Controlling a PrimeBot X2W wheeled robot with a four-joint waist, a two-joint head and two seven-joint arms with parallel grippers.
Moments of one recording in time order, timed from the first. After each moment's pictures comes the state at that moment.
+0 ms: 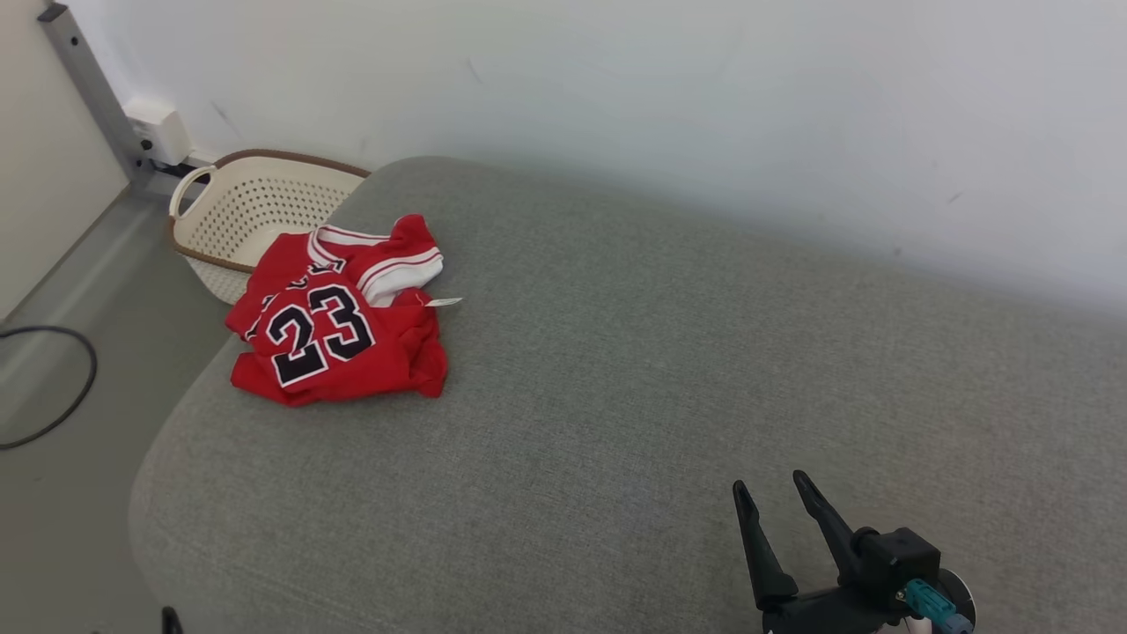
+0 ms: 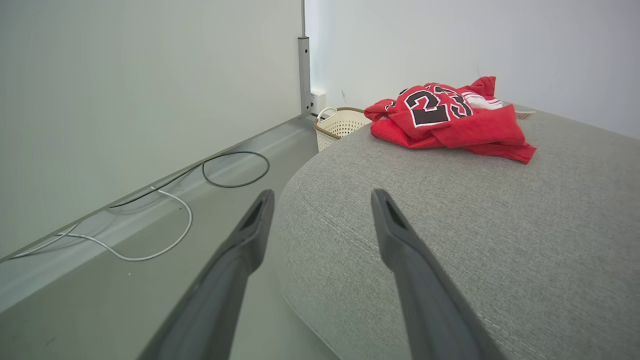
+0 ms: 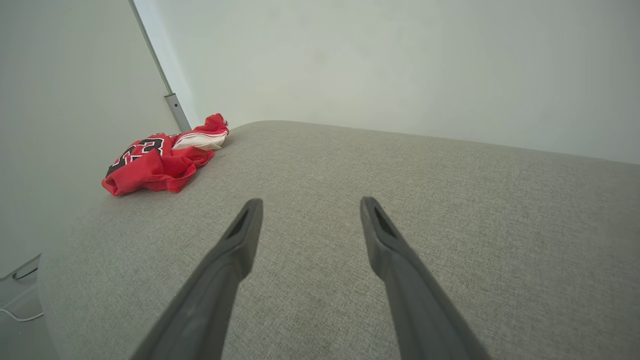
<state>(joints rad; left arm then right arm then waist) 0.04 0.05 0.24 0.17 -0.10 0.12 -0.26 -0.14 -0.09 0.33 0.32 0.17 0.13 -0.26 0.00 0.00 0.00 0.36</state>
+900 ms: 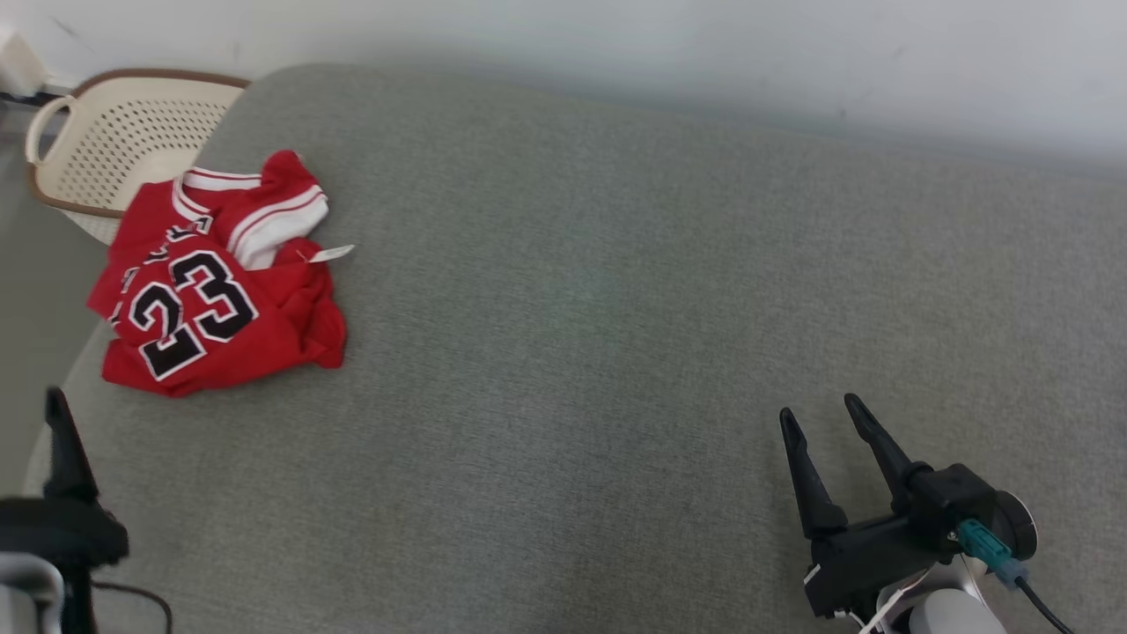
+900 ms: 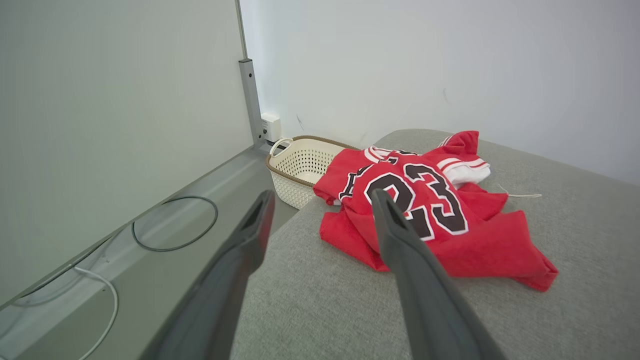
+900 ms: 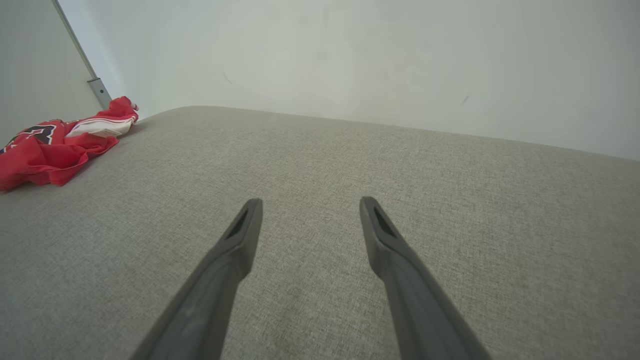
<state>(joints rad) -0.47 0.22 0.30 0.57 -0.18 -0.02 -0.26 -0.22 -0.19 0.32 0.27 0.15 0.13 -0.26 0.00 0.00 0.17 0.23</state>
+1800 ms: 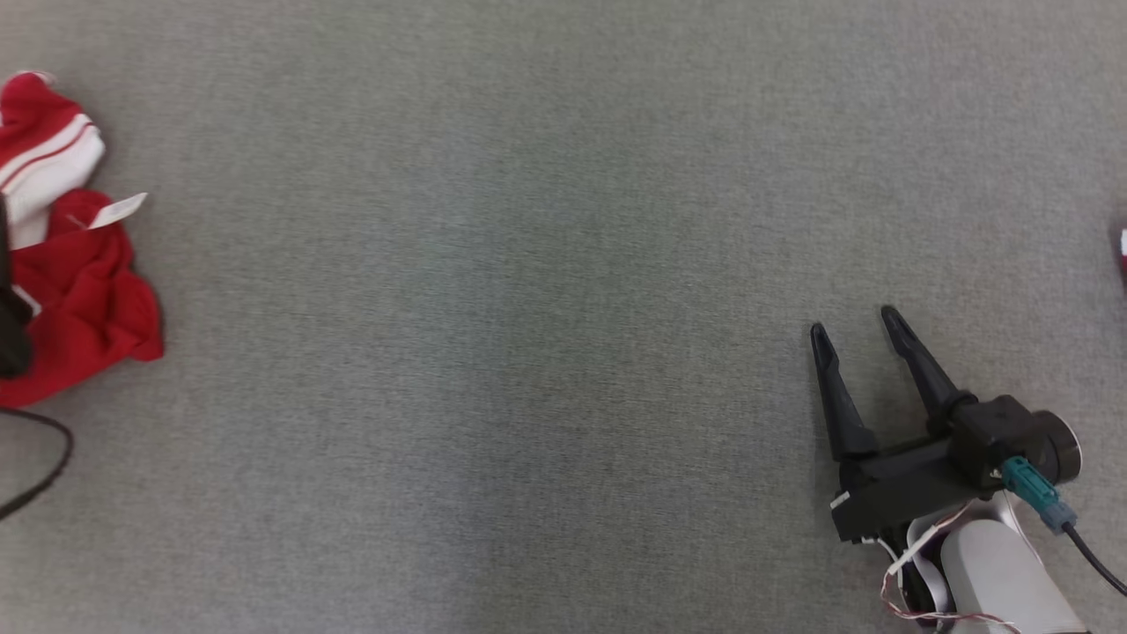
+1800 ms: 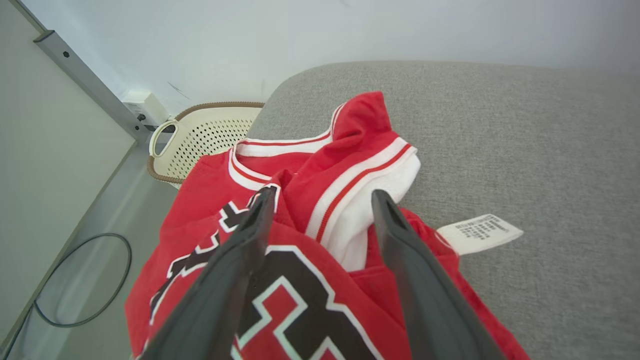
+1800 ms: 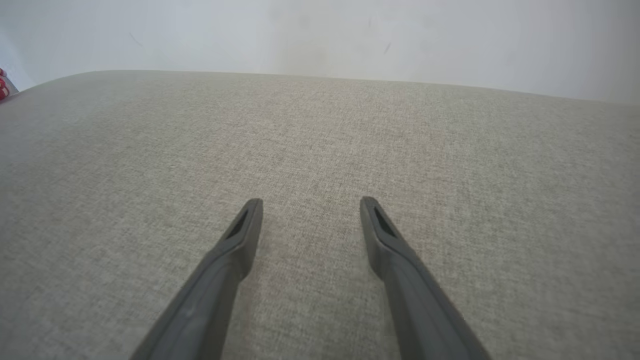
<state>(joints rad) -1.00 0.45 -0.05 0.91 -0.26 -0.13 -0.06 -0.31 -0.24 0.29 0.20 0.14 0.13 -0.26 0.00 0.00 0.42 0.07</state>
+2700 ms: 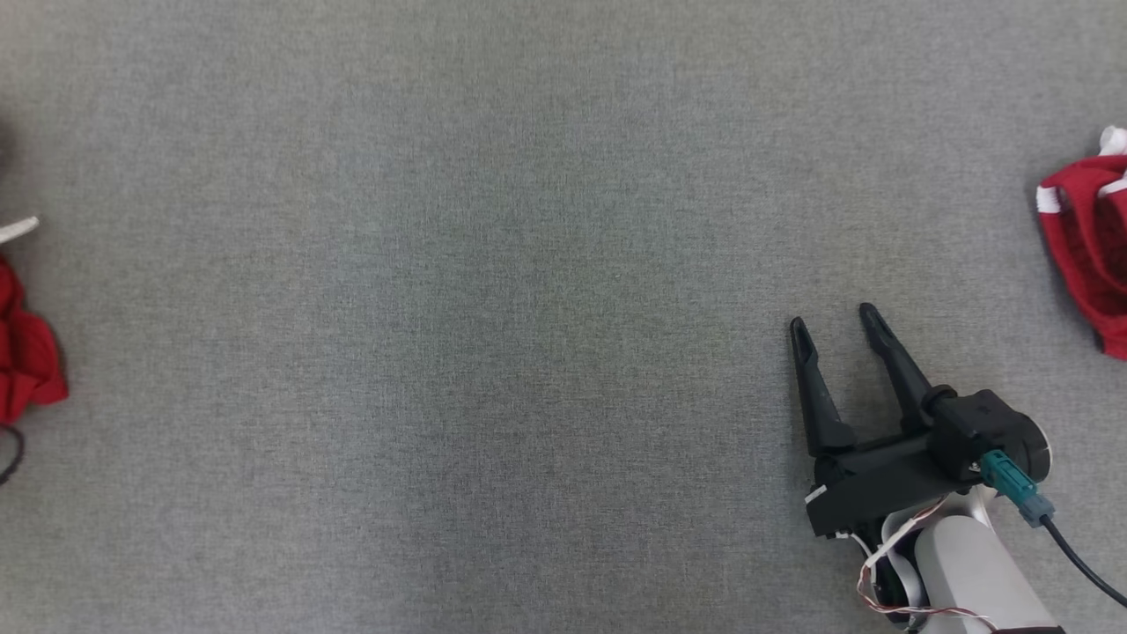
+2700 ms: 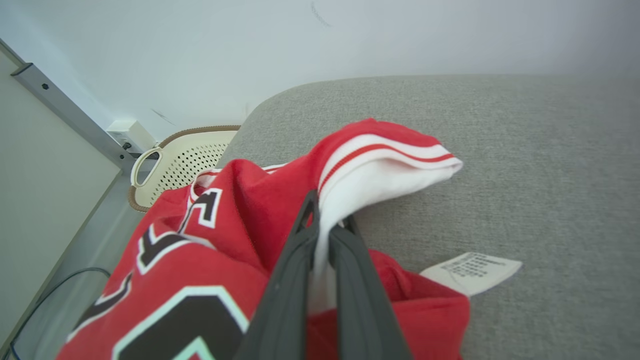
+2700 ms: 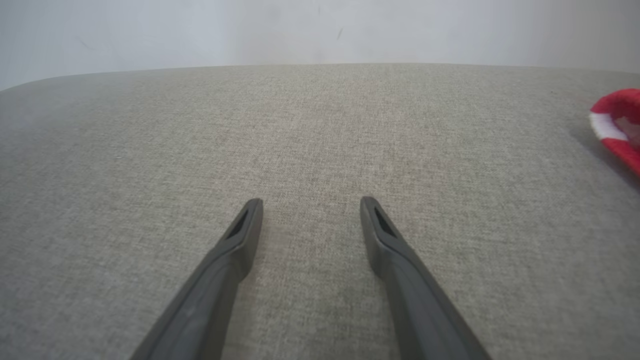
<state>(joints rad) -1.08 0.52 -0.12 1.08 -0.28 -0.11 -0.23 -0.34 -0.19 0.29 0.23 0.16 0.13 -0.26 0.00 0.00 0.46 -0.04</state>
